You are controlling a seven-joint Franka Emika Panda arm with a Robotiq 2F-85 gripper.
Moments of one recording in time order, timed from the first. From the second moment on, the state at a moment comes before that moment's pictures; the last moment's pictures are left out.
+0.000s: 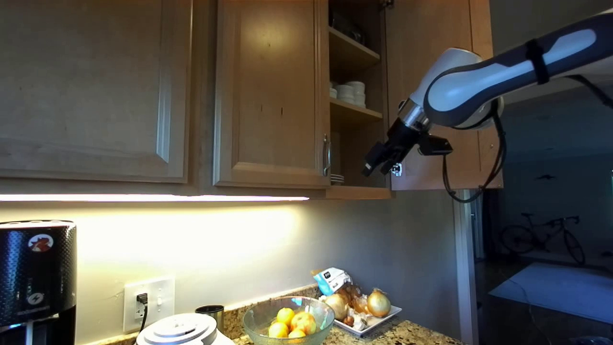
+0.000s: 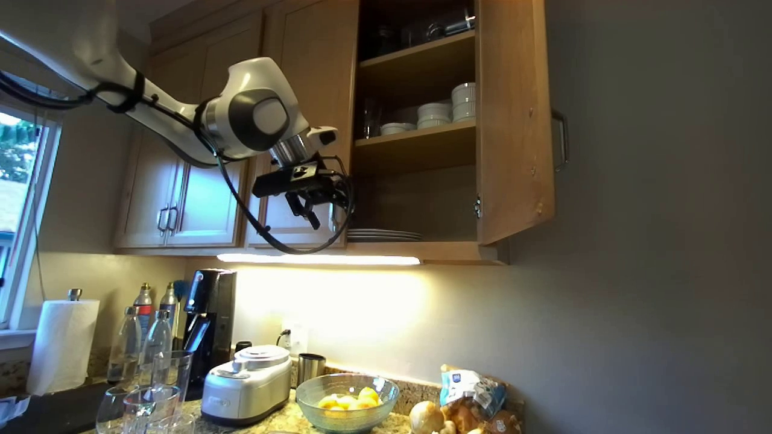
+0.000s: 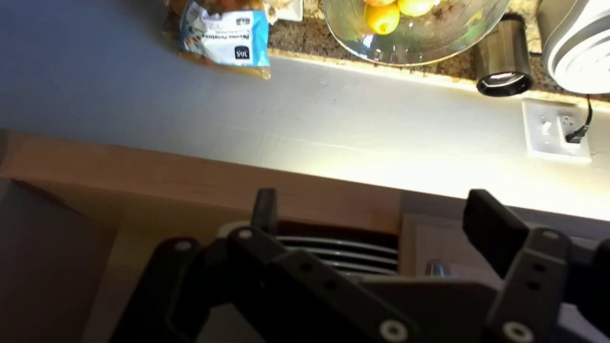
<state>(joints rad) 0.00 -0.49 -0.02 -2.19 -0.05 2.56 -0.12</state>
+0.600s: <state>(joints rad) 0.03 -0.26 0.00 -1.91 0.02 2.51 -0.10</state>
